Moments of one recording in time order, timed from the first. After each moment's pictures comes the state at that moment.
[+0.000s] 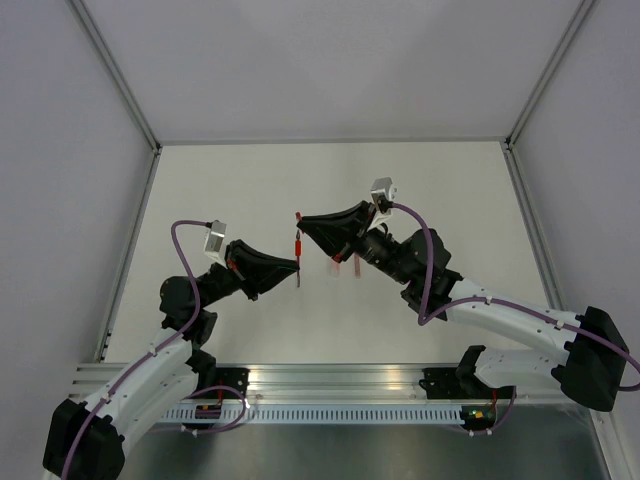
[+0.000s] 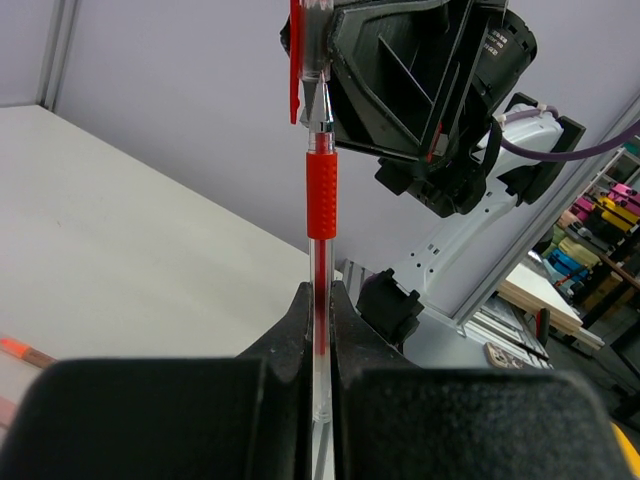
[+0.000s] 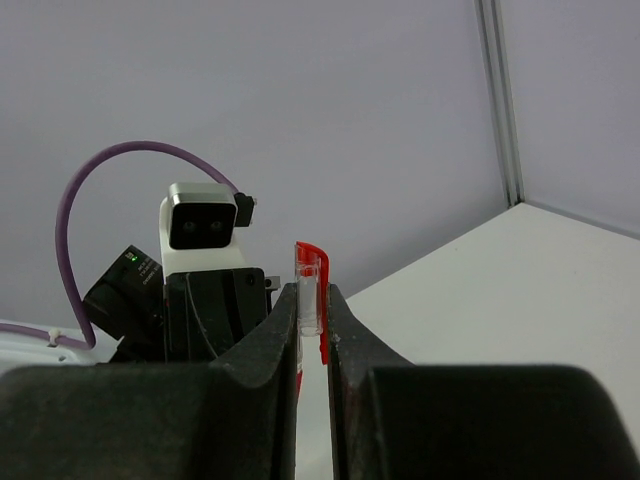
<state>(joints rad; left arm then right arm) -0.43 0.71 0.27 0.94 0.74 -0.85 0.96 1.18 0.81 0.74 -0.11 0.40</state>
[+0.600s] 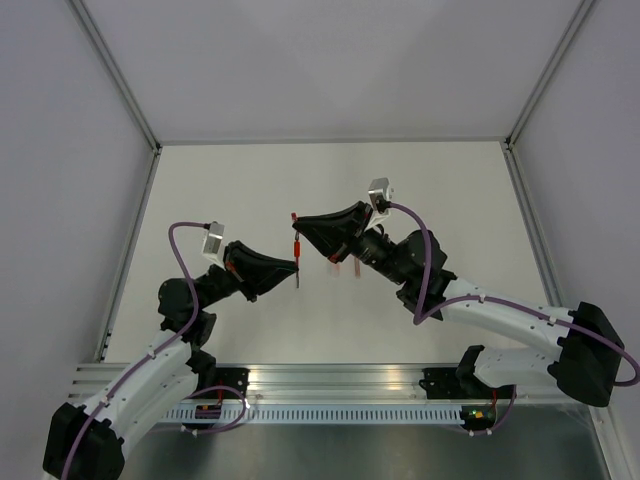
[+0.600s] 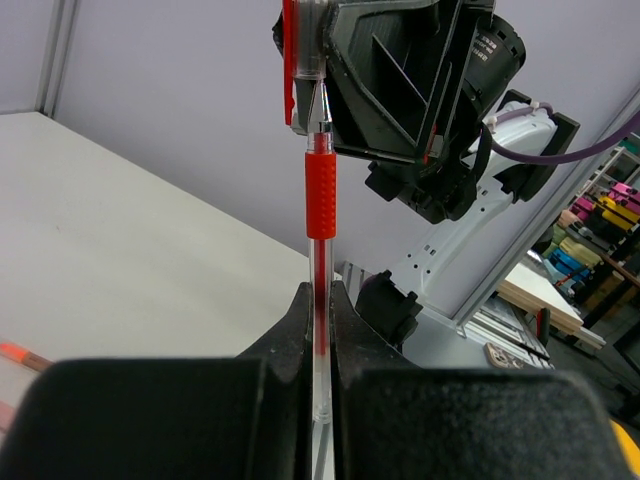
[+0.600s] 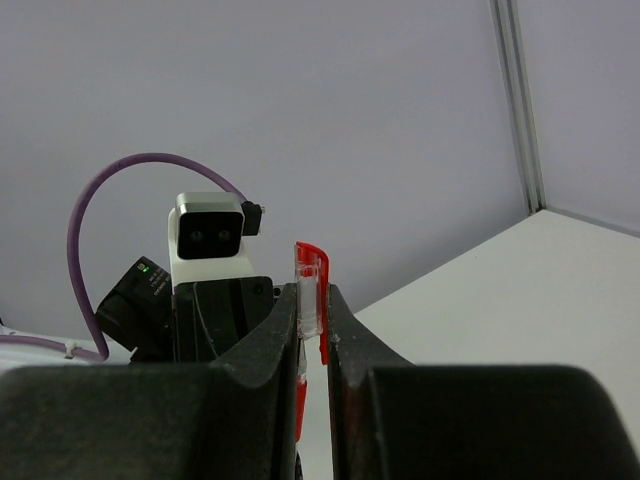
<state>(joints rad) -0.43 0.69 0.27 0.93 0.74 -0.85 0.97 1.21 0.81 0.81 -0.11 0.43</state>
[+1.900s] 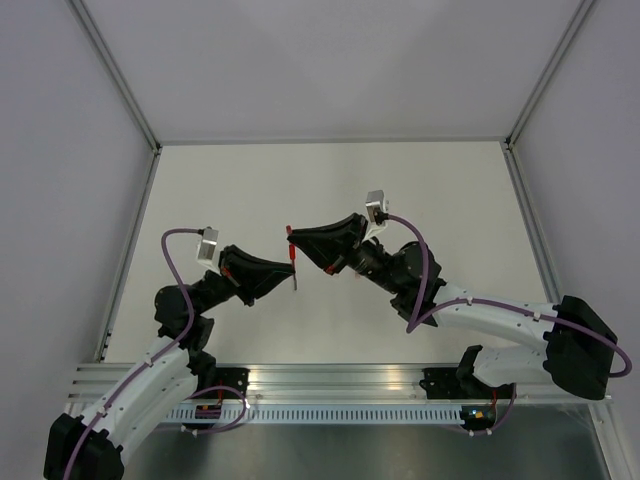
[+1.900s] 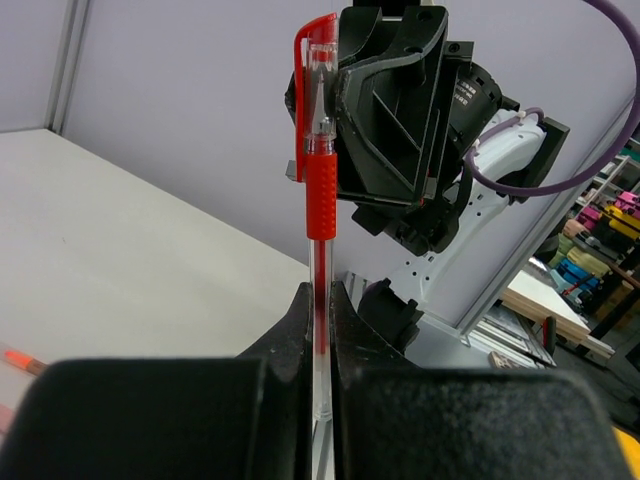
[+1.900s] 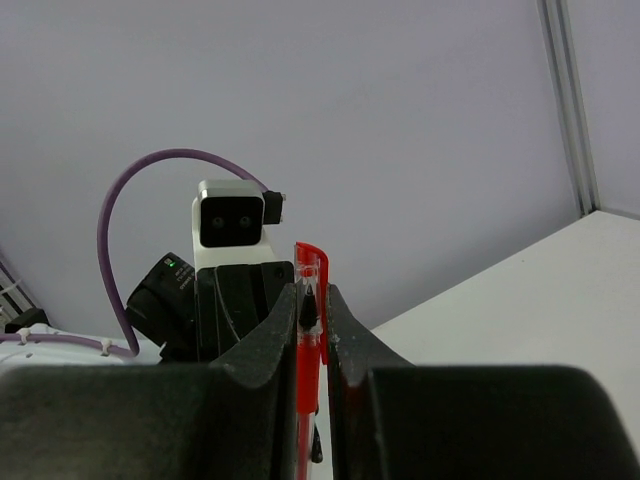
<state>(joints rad) -0.43 0.62 0.24 0.92 0.71 -0.85 1.02 1.25 0.74 0.97 -0.11 0.49</state>
